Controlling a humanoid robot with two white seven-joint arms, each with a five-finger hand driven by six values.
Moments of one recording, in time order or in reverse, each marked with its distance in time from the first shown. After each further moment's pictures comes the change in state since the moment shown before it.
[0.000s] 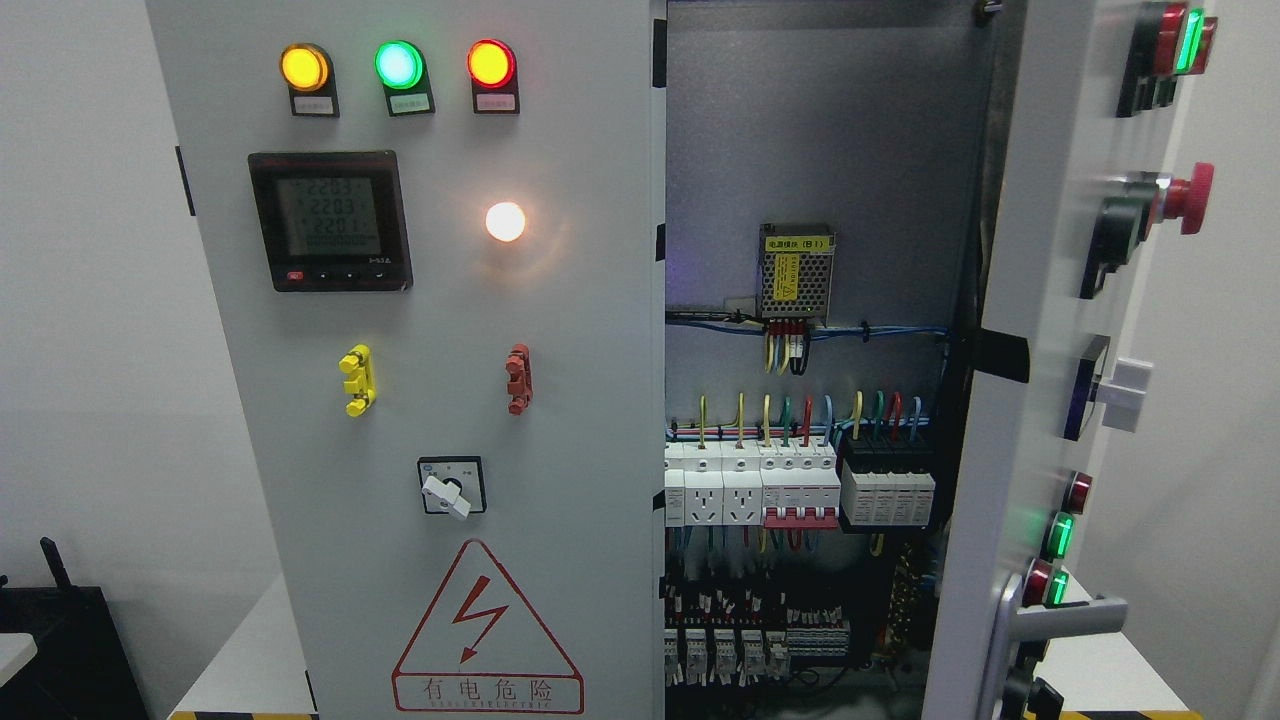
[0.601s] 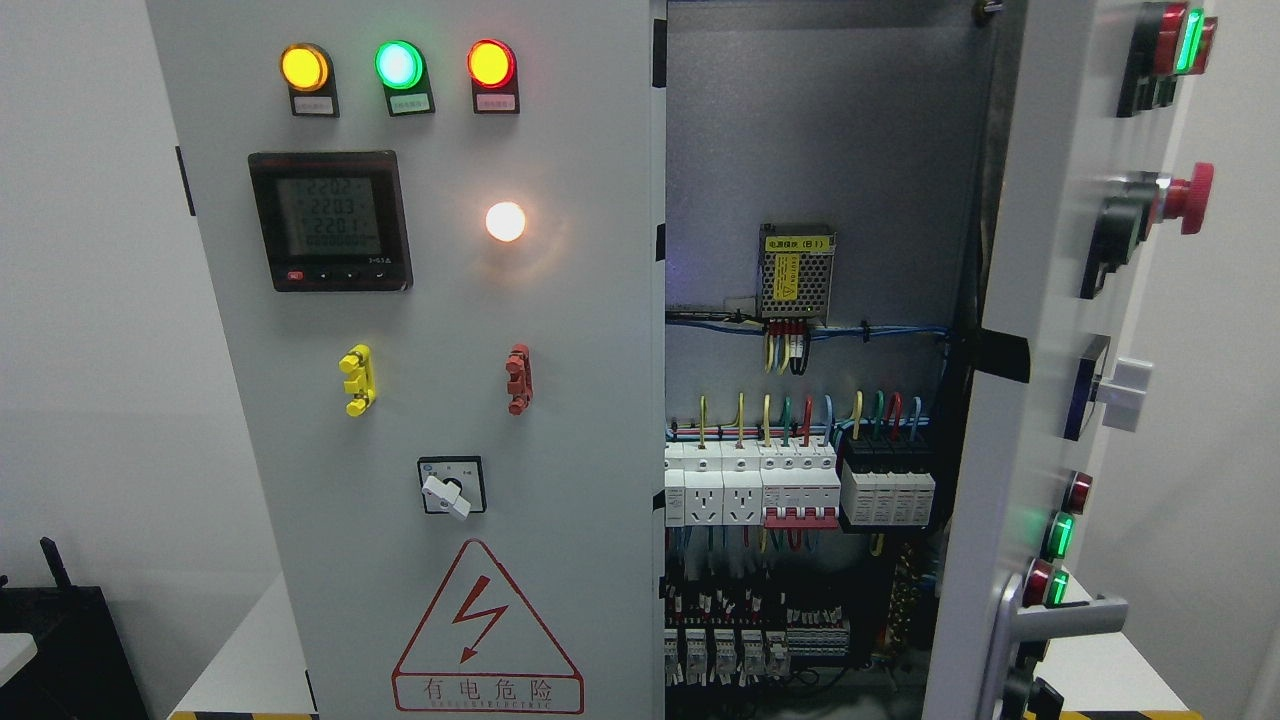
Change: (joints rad) left arm 0.047 0.008 -0.054 -0.084 0.027 0.015 -0.009; right arm 0.000 0.000 0.000 0.000 0.000 0.000 0.000
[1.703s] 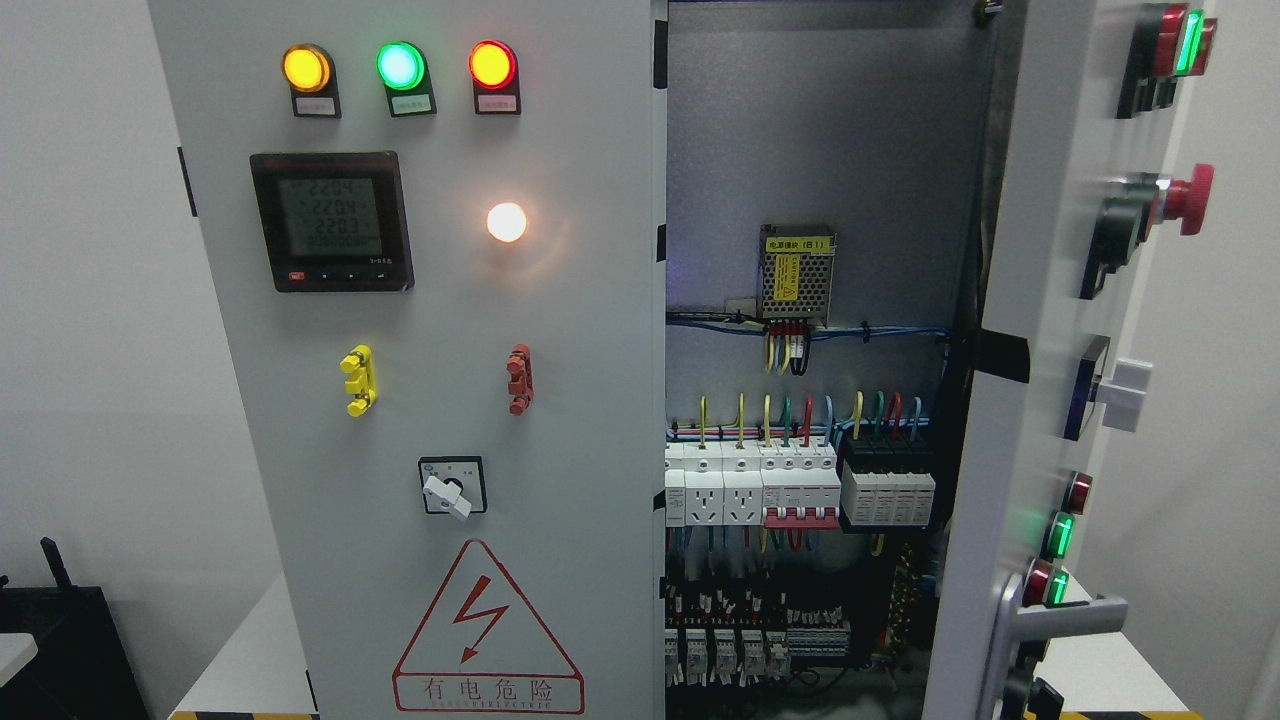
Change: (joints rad) left arm 0.601 0.485 -0.281 -1.269 0.589 -0.236 -0.043; right arm 0.000 0.000 0.000 0.000 0.000 0.000 0.000
